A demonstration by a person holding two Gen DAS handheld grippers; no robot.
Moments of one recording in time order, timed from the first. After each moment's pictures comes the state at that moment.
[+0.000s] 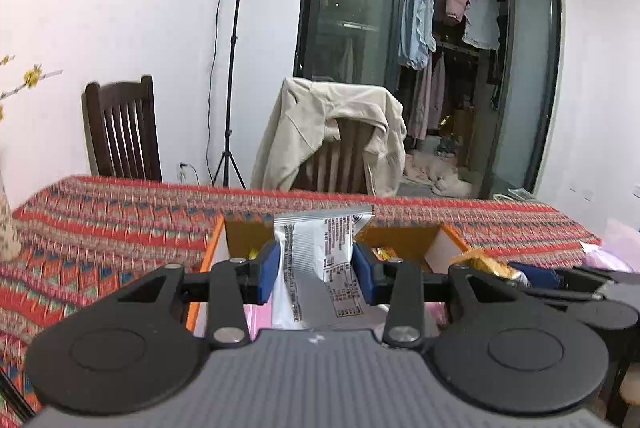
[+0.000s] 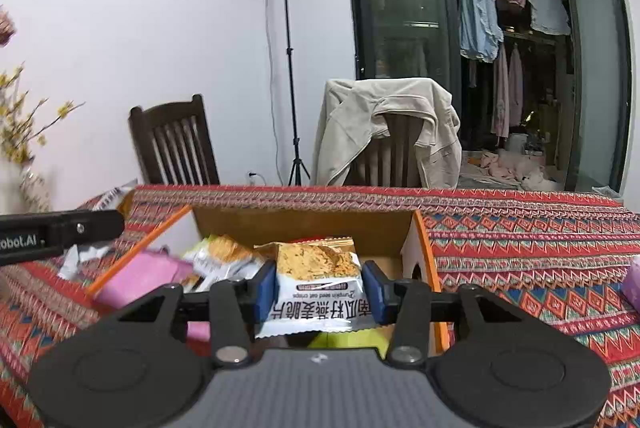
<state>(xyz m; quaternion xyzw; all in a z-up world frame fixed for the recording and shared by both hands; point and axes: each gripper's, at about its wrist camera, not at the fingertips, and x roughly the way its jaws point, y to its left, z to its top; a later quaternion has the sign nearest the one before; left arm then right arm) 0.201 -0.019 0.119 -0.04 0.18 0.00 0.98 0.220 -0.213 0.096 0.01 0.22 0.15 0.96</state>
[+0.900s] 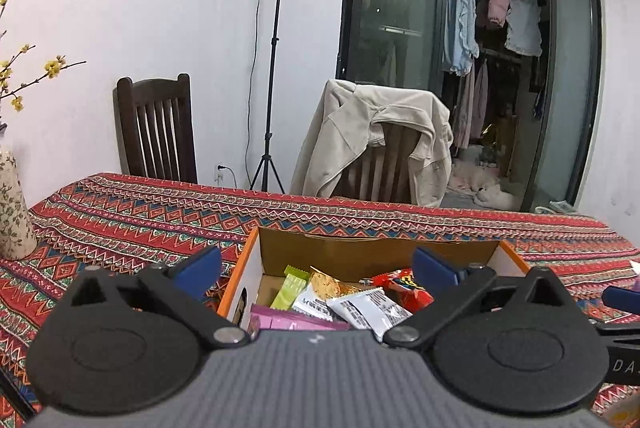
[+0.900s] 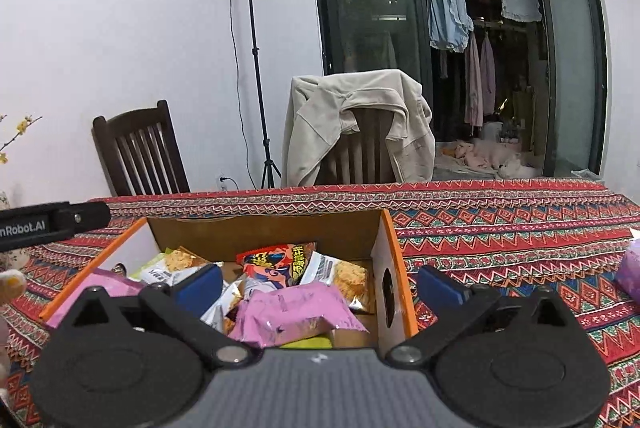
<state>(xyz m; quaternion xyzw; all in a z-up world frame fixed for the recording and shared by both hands) 0.235 -0.001 0.095 -0.05 0.17 0.06 0.98 0.244 -0.224 0.081 0.03 0.22 0.12 0.97</state>
